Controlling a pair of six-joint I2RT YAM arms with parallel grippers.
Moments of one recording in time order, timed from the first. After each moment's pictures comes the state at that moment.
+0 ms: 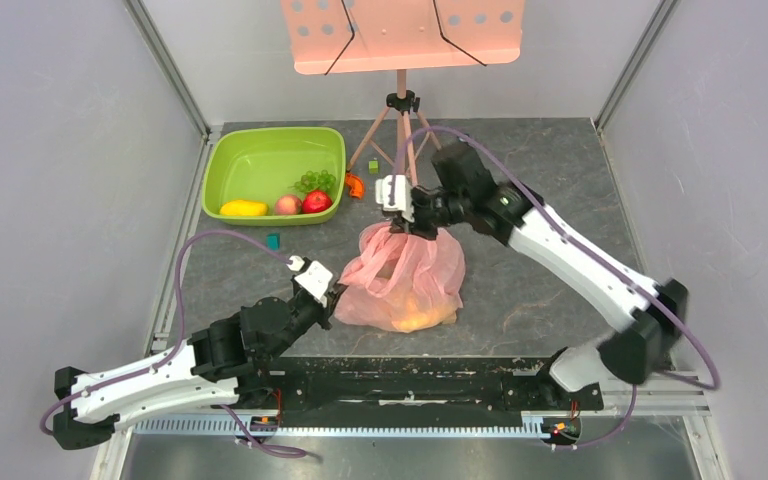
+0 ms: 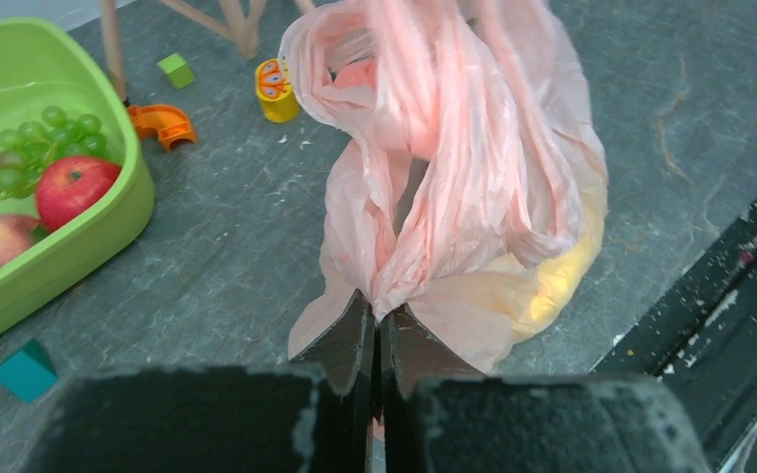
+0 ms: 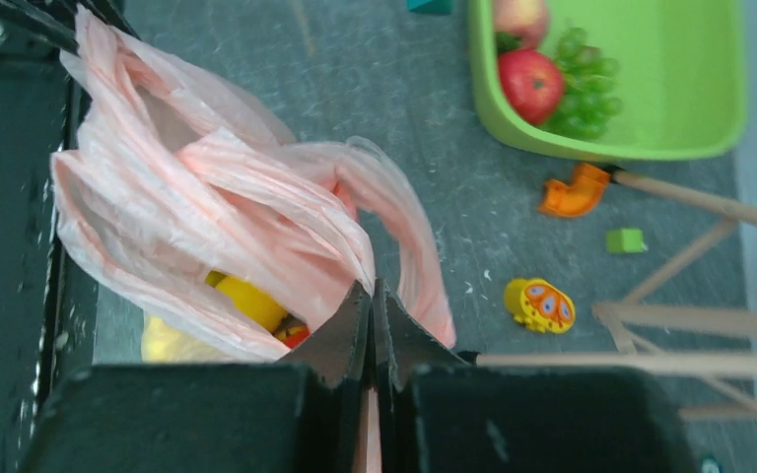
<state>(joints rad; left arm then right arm) -1.22 0.47 0.48 -0.23 -0.52 -0.05 0.72 1.55 1.55 -0.75 -0.59 -0.80</state>
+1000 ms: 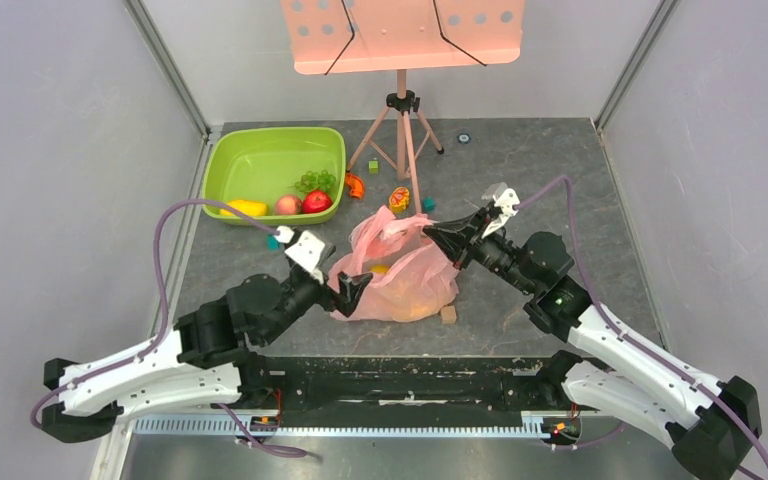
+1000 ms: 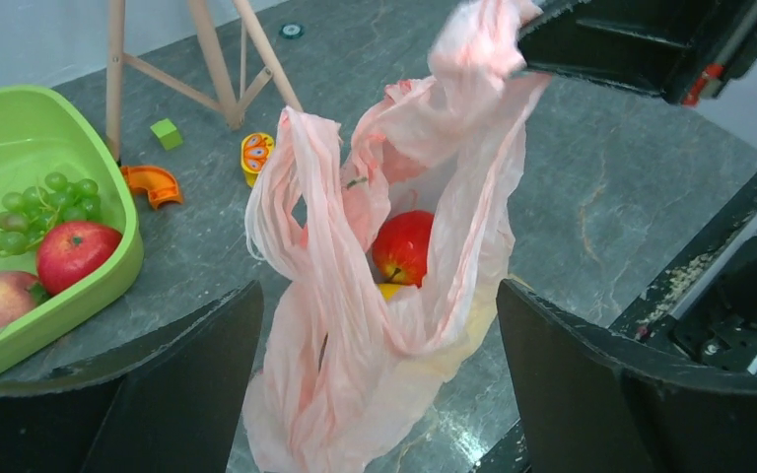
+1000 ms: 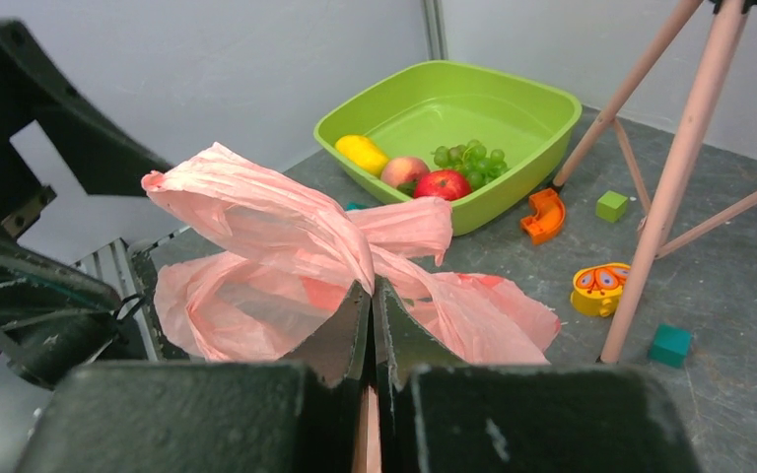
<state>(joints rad) -1.22 0.59 0.74 -0.29 -0.52 -0.13 0.71 0.86 0.63 0.36 -0.20 0.23</state>
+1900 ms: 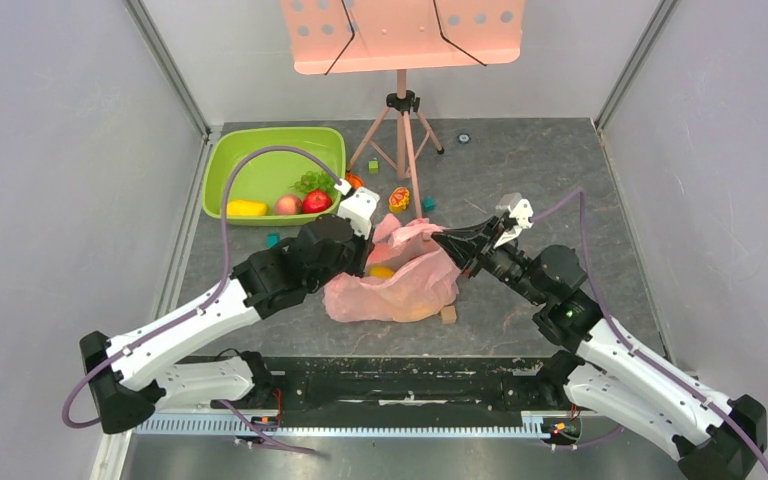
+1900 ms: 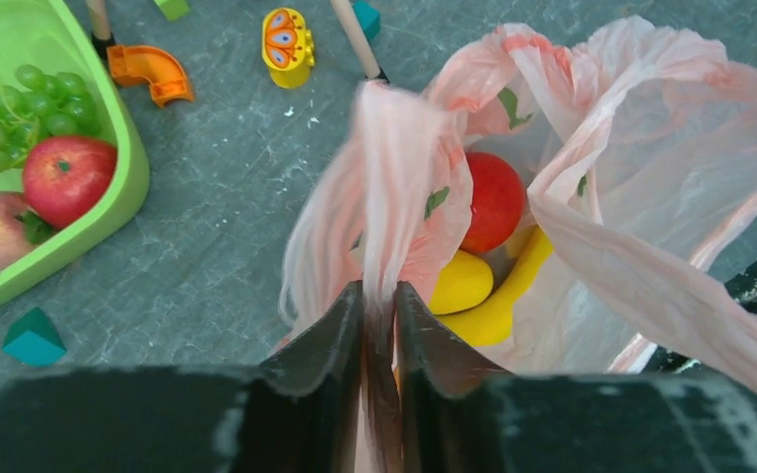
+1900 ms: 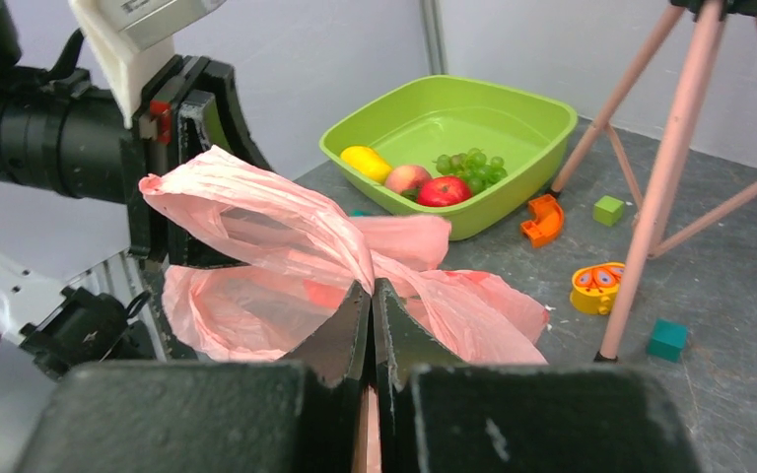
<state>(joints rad) -0.97 1.05 1.03 -0.49 -0.36 -0.21 0.71 0.74 0.56 0.35 -0.21 0.24</state>
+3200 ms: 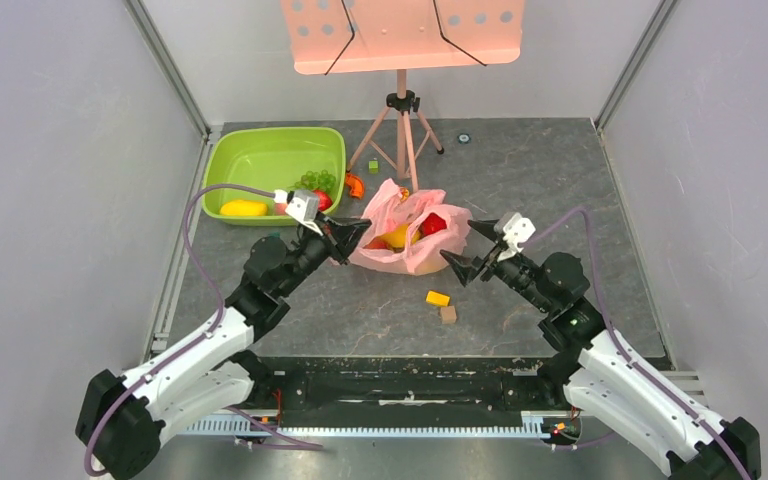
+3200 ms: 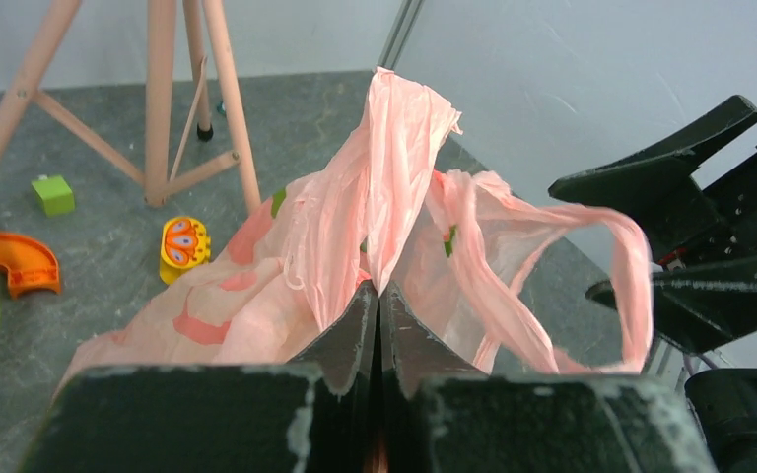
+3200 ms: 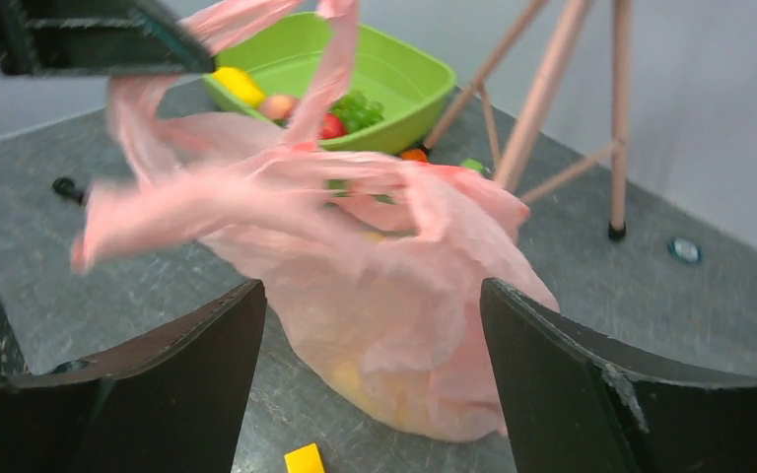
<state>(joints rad) -0.63 0.90 0.50 0.48 0.11 -0.39 0.58 0.66 0.42 0.30 -0.19 -0.03</state>
